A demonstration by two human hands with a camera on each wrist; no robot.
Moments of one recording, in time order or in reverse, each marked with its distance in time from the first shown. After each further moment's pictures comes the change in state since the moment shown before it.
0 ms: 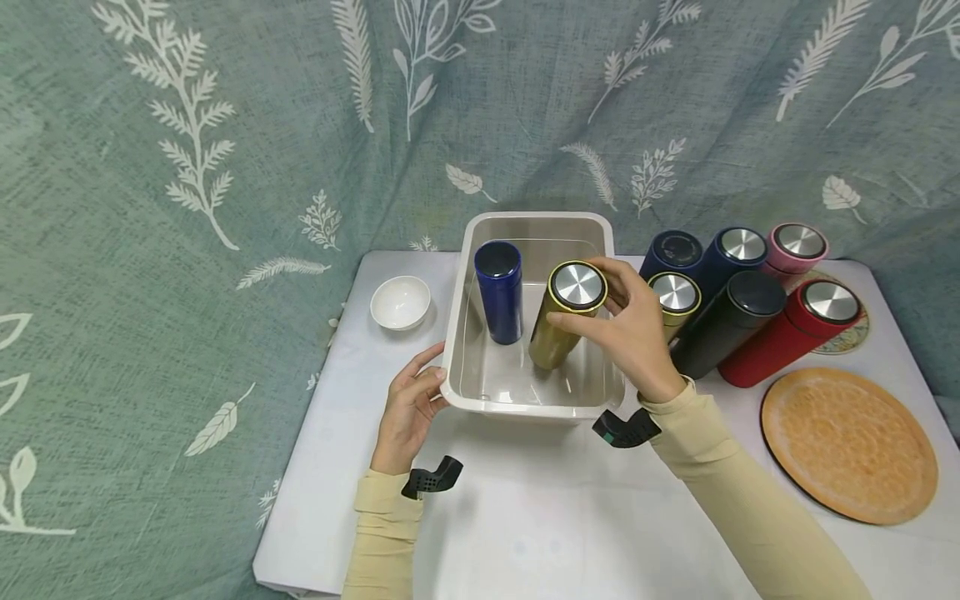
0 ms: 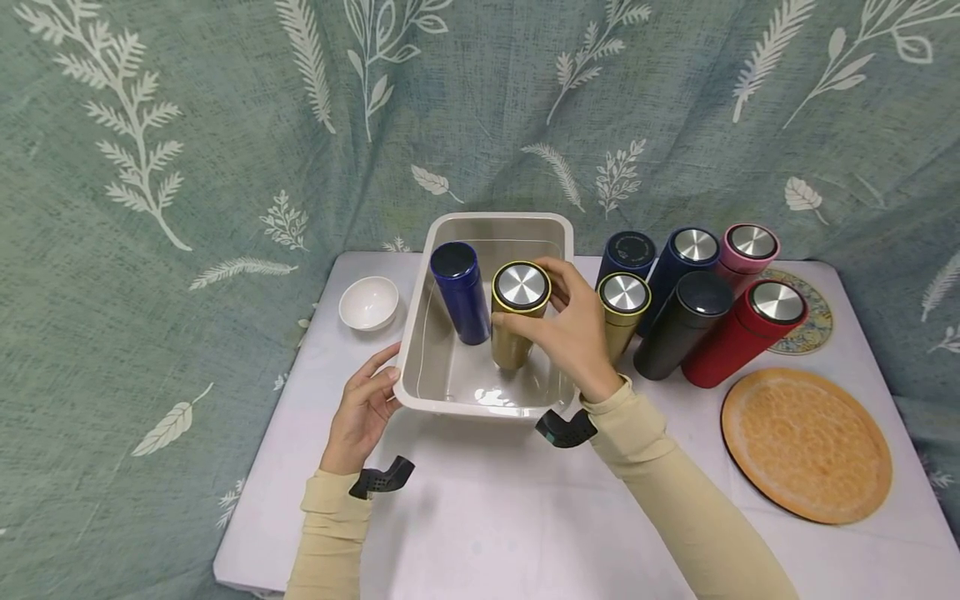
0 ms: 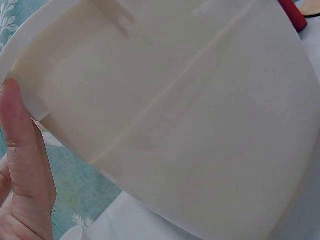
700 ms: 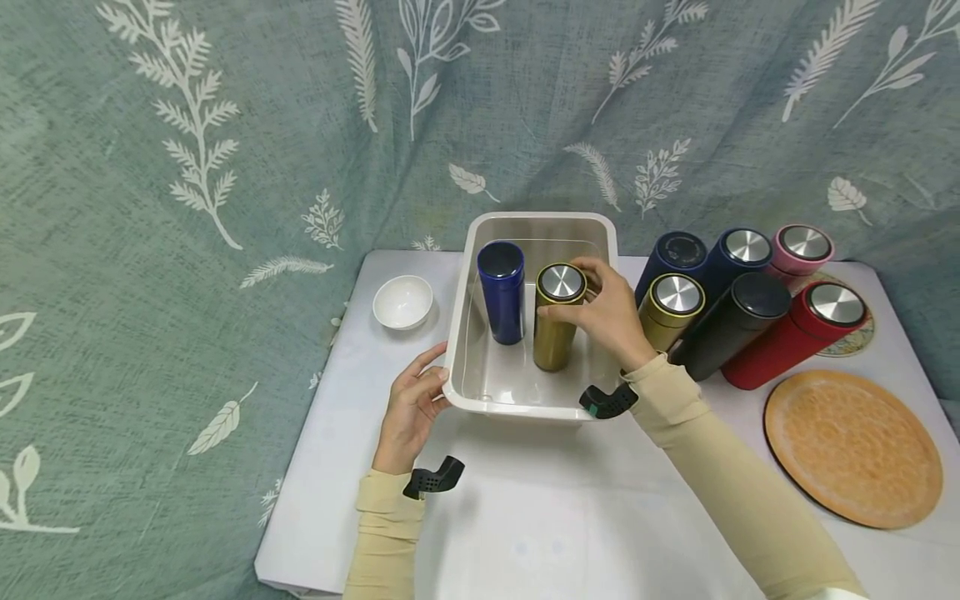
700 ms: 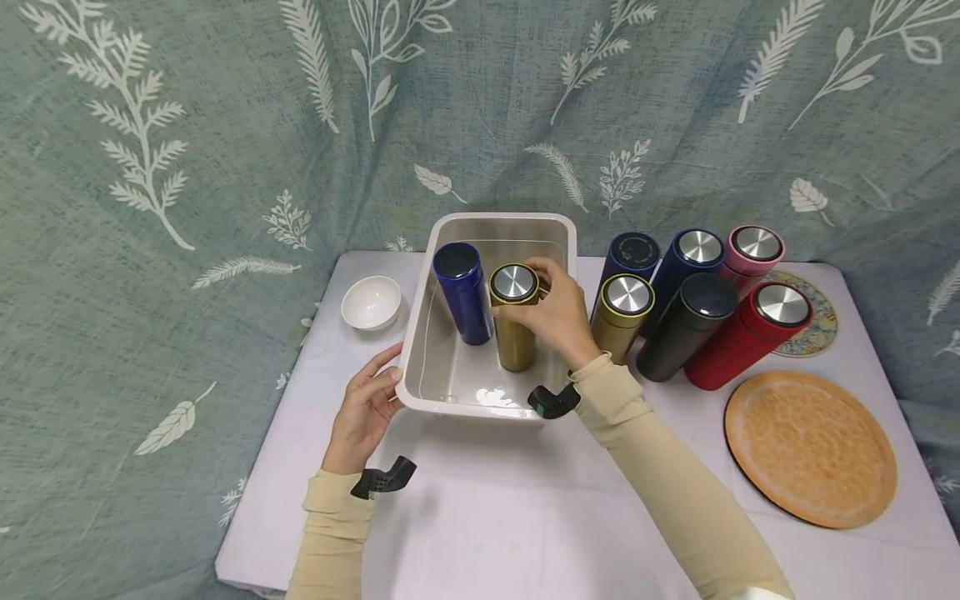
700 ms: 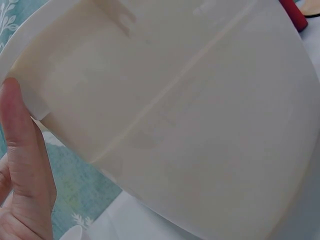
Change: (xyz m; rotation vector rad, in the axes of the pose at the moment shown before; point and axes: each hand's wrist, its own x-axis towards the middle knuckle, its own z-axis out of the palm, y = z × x) left_hand 0.001 0.000 -0.001 0.005 0.005 -0.001; right_hand 0.039 0.033 0.018 -0.117 -0.110 0.103
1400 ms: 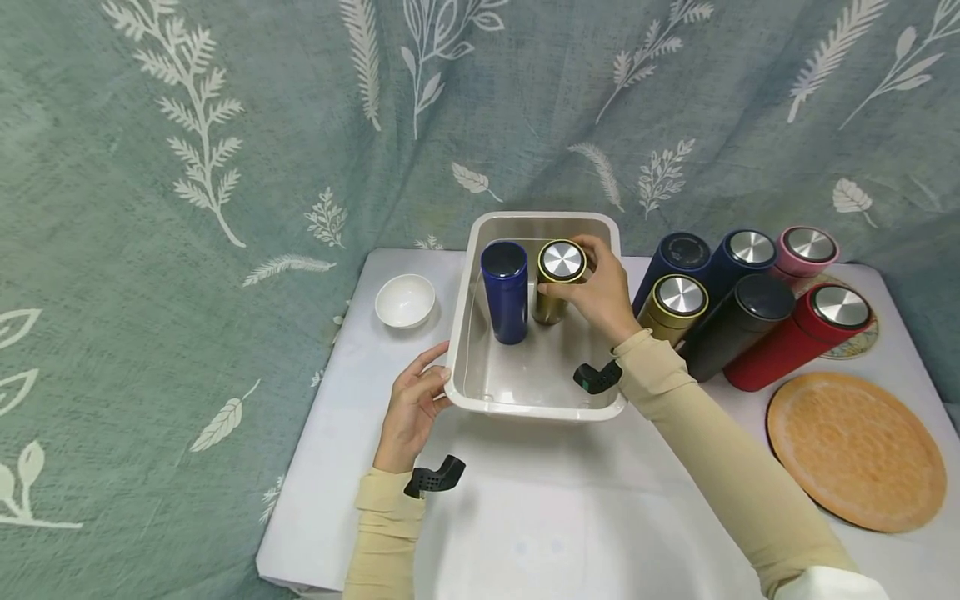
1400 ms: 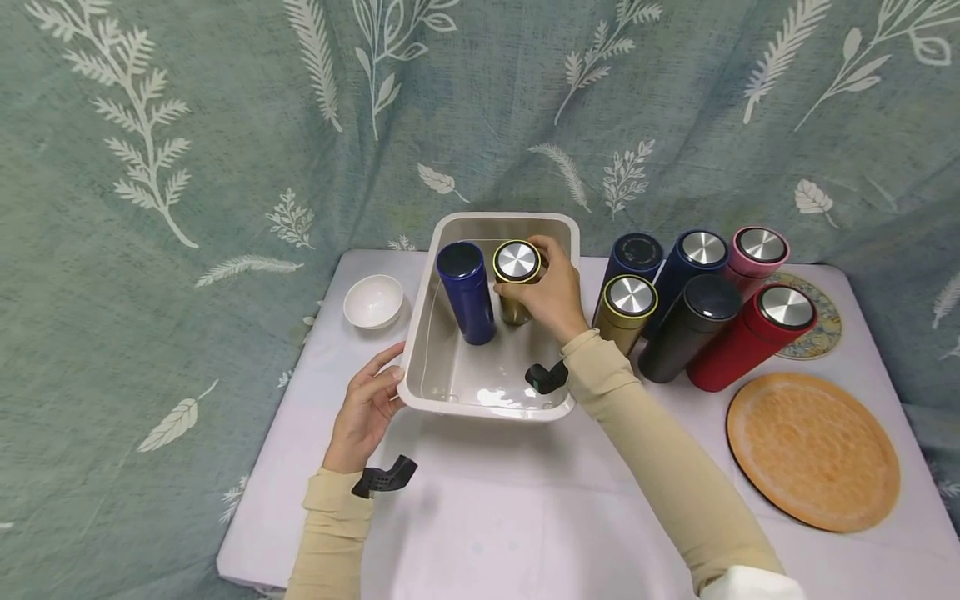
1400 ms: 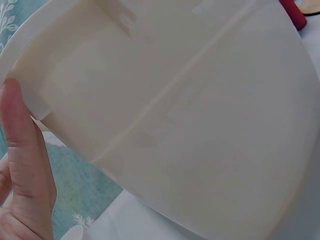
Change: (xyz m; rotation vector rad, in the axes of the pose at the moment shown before) left_hand 0.000 0.001 0.001 0.019 0.011 -0.003; right_hand 0.032 0.004 0.010 -0.011 0.070 -0.036
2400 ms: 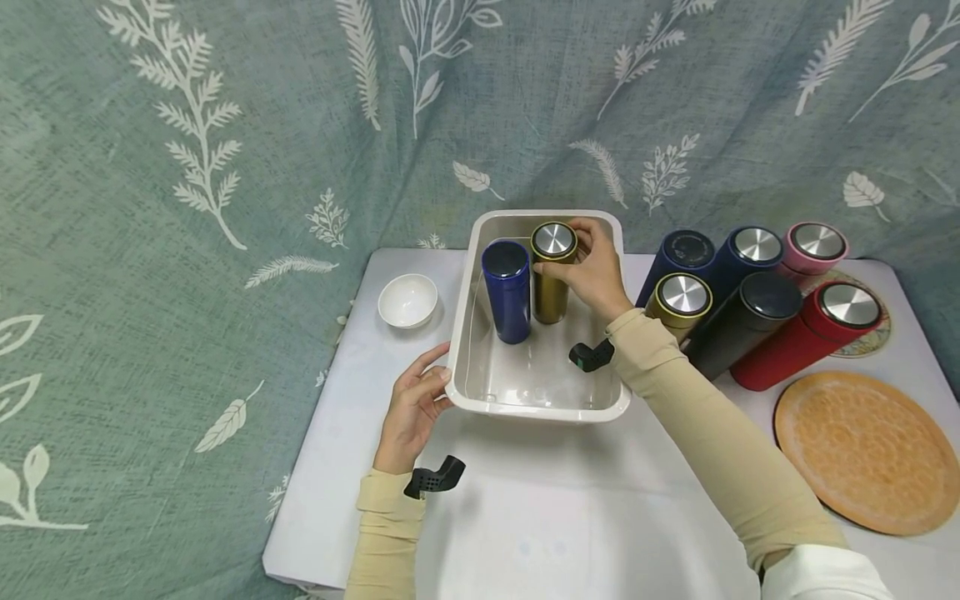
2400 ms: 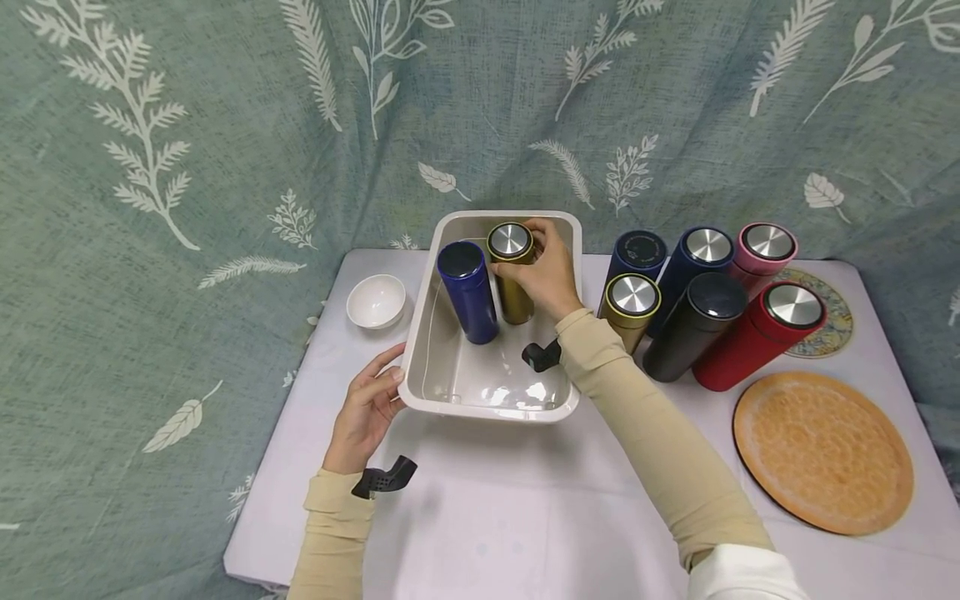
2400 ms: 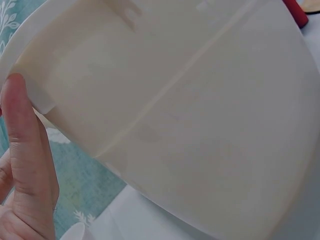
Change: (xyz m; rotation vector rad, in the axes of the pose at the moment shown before) left_hand -0.001 0.001 -0.001 0.003 -0.014 -0.002; right_hand 0.029 0.002 0.009 0.141 -0.019 -0.003
